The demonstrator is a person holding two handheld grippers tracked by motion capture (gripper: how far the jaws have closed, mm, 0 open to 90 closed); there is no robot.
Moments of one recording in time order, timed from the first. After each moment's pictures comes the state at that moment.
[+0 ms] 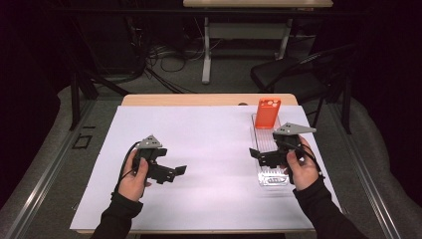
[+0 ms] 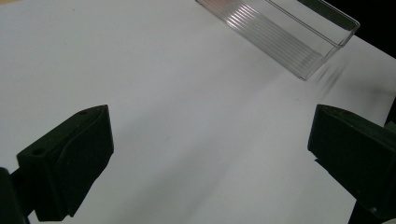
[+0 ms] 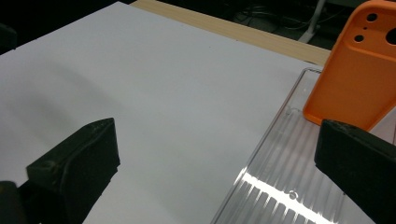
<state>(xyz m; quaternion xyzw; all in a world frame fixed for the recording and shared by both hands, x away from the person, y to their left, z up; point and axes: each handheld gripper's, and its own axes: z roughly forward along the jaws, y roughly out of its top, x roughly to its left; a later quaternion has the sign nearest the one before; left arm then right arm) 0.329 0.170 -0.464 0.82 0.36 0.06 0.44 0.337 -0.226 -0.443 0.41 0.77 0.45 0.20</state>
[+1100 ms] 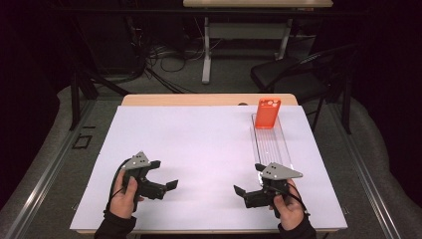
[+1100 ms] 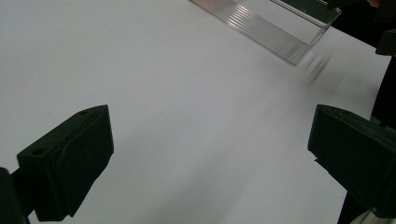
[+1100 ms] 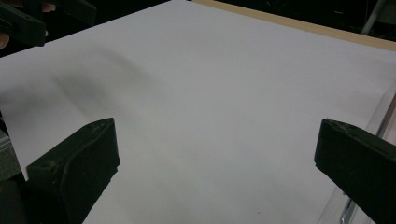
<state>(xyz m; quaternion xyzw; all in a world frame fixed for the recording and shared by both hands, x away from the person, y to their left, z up) 0.298 0.194 -0.496 0.81 0.35 0.07 0.48 0.266 -0.191 -0.502 0.35 0.77 0.50 0.18</state>
